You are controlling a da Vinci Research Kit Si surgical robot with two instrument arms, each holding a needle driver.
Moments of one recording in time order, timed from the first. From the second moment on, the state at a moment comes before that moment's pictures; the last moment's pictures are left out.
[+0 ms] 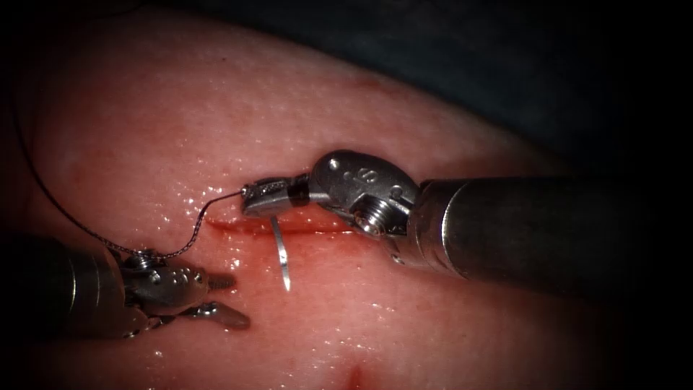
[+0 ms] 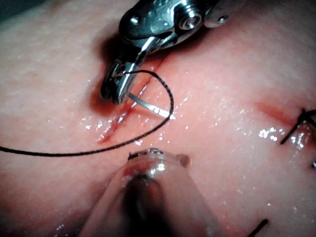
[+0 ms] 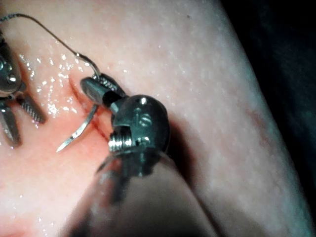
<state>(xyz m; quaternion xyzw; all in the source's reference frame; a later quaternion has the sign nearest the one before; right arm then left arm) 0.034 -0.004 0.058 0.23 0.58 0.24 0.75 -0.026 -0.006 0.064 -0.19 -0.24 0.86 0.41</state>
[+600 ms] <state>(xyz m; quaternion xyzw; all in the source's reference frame) 0.034 -0.002 0.057 0.17 0.60 0.19 0.76 -0.026 -0.006 0.064 -0.19 -0.24 0.86 0.41</state>
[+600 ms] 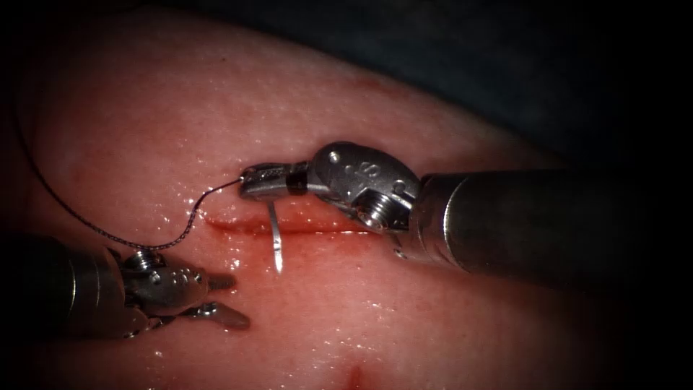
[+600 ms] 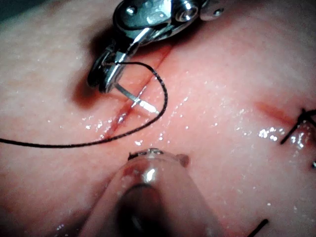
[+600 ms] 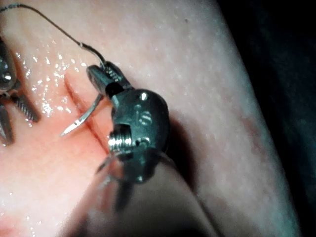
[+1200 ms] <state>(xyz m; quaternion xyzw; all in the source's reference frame) 0.036 -0.001 0.056 0.06 0.65 0.06 0.75 -0.026 -0.006 0.064 -0.19 -0.23 0.86 0.41</state>
